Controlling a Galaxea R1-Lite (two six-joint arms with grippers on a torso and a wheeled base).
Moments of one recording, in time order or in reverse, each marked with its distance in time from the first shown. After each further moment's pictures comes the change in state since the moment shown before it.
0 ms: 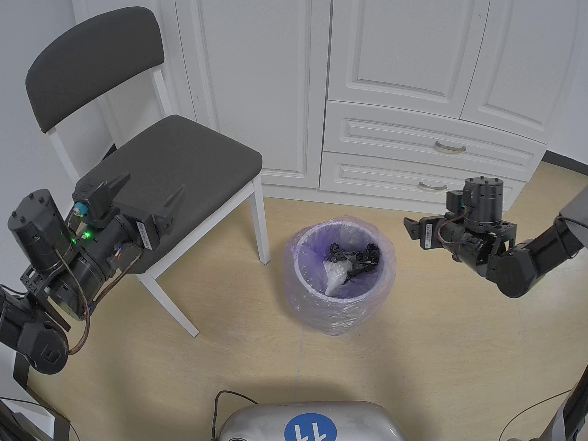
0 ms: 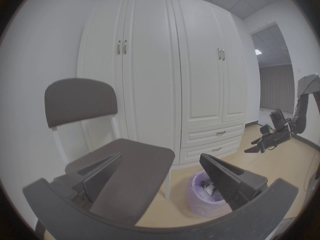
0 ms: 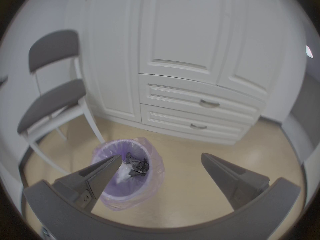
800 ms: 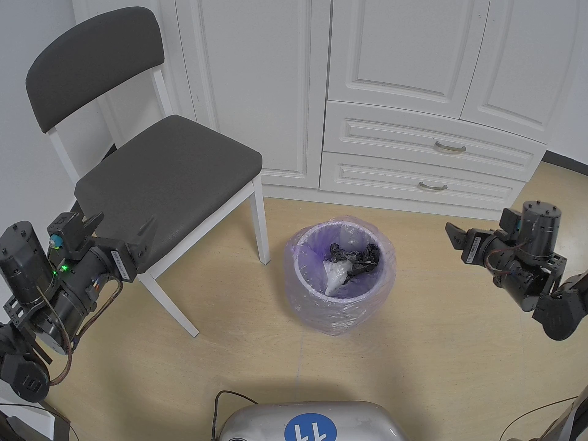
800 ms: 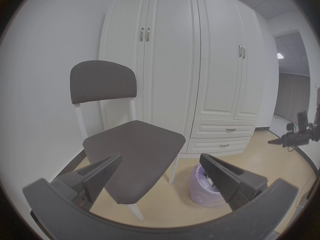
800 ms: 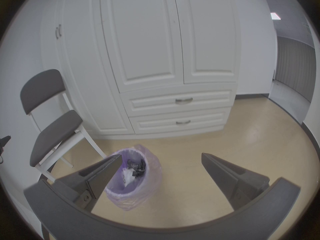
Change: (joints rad) left arm -0.007 -0.126 0.164 0.073 0.154 -0.135; right arm -0.019 -0.260 0.396 -0.227 -0.066 0.207
